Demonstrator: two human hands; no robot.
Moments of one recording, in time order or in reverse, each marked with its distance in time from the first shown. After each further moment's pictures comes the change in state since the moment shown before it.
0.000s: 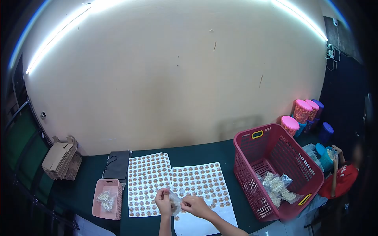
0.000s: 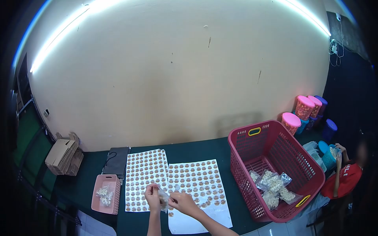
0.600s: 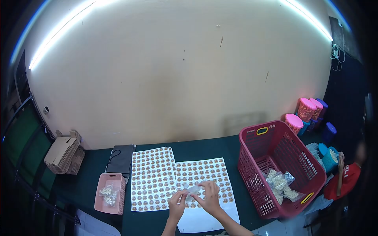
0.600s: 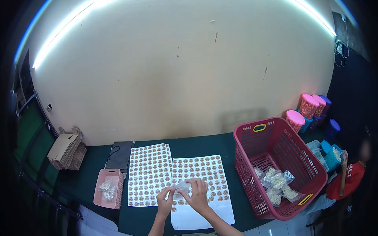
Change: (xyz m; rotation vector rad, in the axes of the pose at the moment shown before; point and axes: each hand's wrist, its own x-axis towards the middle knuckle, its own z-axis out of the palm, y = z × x) left_hand -0.033 0.021 -0.002 0.299 -0.326 0.233; right_hand -0.013 0.004 -0.006 -0.244 0.361 0.067
